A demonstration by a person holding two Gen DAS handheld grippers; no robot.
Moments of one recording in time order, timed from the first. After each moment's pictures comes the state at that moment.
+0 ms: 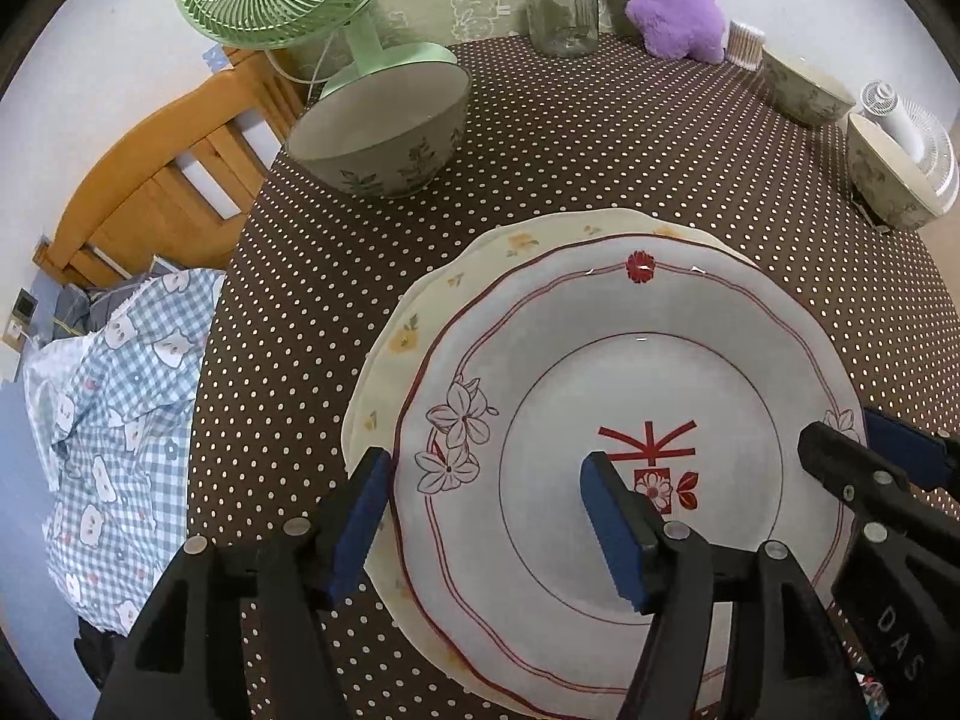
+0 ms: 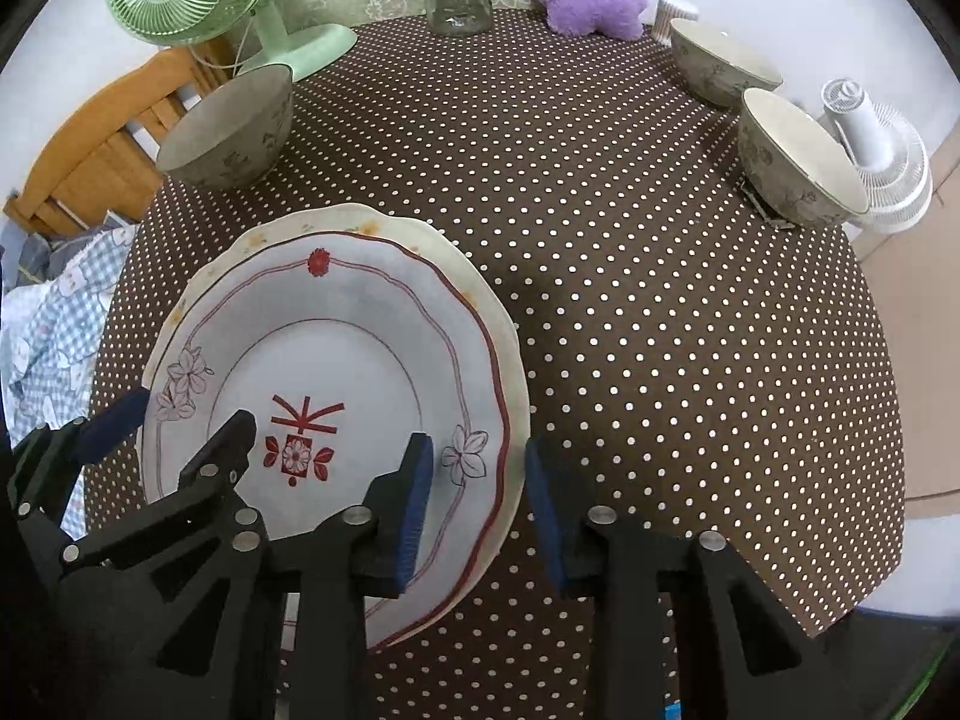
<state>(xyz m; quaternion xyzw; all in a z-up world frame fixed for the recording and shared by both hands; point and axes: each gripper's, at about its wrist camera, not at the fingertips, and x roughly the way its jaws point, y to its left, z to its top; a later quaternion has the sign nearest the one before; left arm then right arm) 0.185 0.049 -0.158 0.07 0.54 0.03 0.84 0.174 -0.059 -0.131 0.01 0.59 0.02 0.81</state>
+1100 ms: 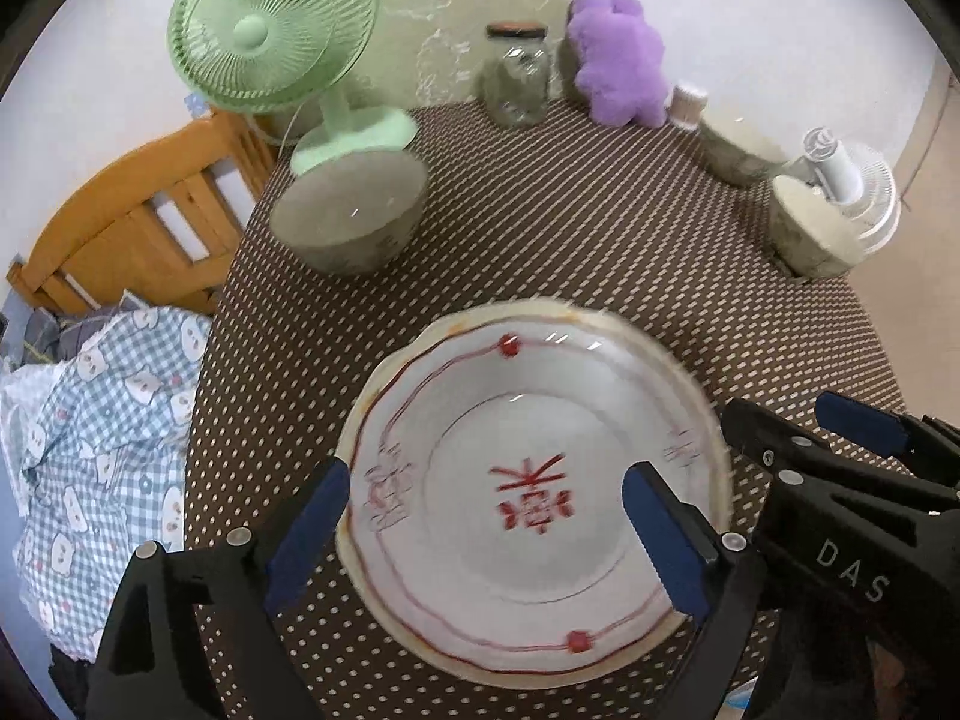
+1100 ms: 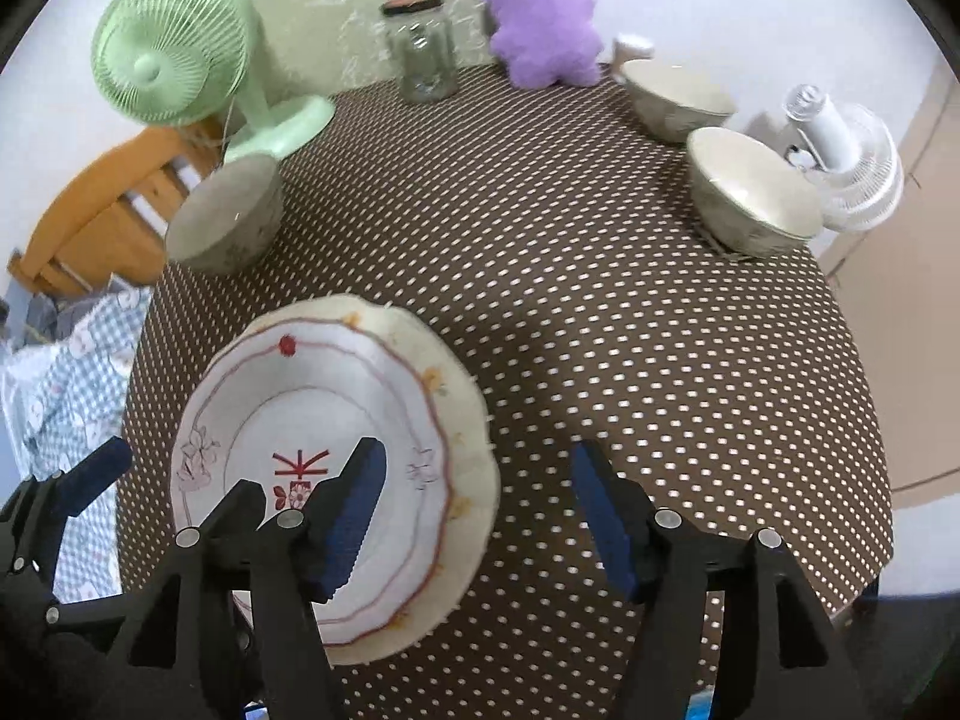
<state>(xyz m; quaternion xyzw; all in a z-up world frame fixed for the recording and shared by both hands) 0.178 0.035 -0.101 0.04 0.50 -0.04 0.86 0.178 -0.082 -0.090 0.05 0.55 -0.01 0.84</state>
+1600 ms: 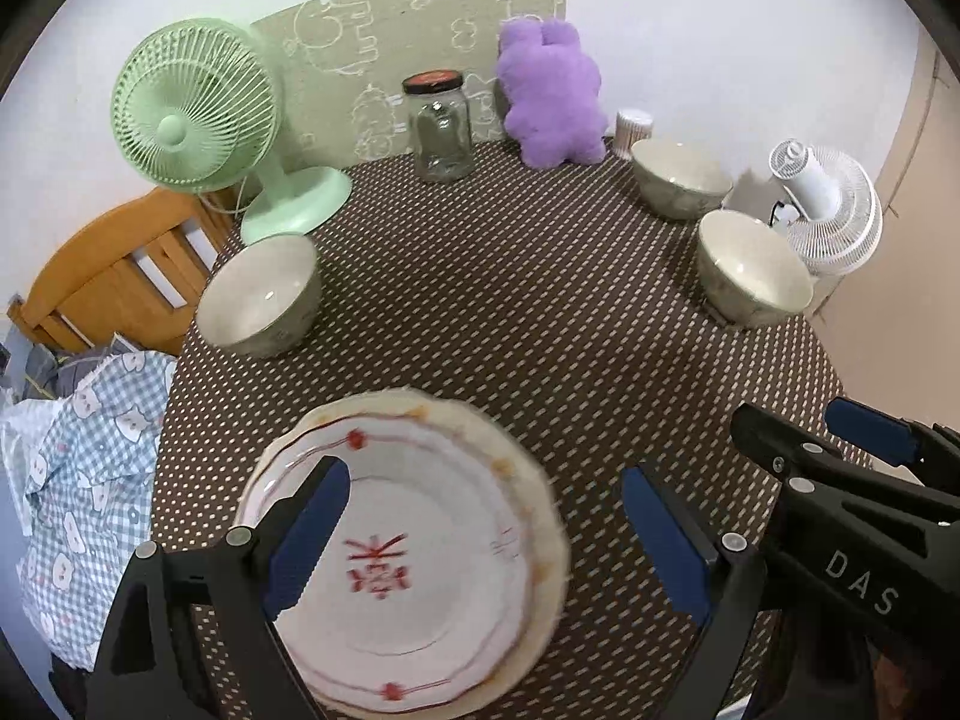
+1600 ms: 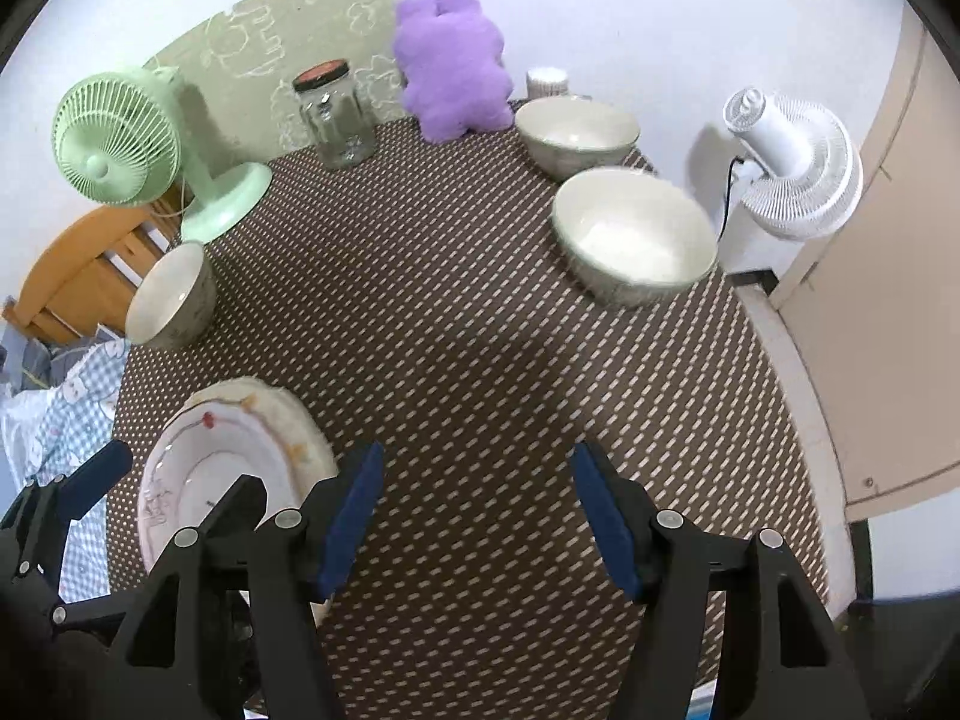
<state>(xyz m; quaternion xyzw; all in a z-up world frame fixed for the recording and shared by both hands) 0.197 -0.057 -0.075 0.05 0.48 -0.03 0.88 0.189 -0.185 -0.056 0.06 0.52 -0.02 0.85</state>
